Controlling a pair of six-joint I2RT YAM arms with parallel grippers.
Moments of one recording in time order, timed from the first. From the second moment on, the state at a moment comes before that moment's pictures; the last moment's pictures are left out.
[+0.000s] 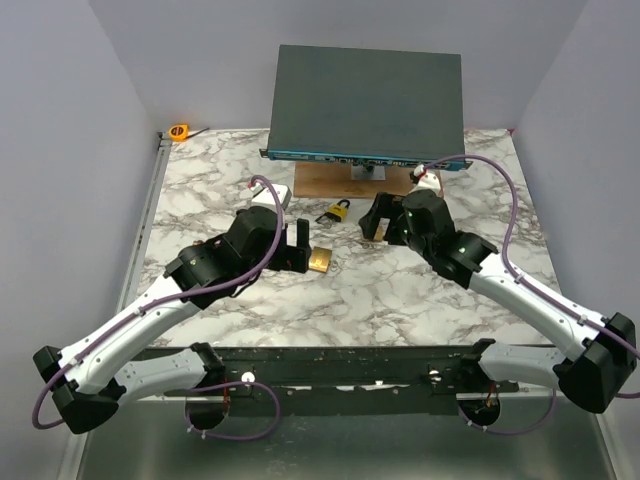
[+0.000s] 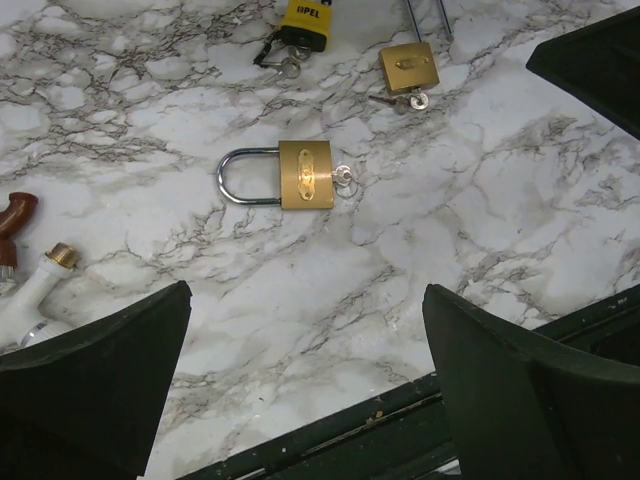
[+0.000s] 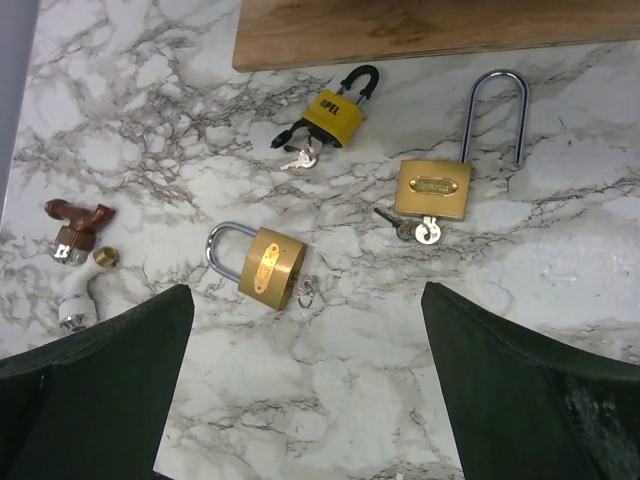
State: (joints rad) left arm -0.87 0.98 1.12 -0.76 -0.33 -0.50; right arm 0.70 1.17 0.97 -0.32 0.29 0.61
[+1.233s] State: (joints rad) left arm -0.72 0.87 1.12 -0.86 -0.25 -0.51; right arm 0.70 1.88 1.18 -0.23 0.62 0.62
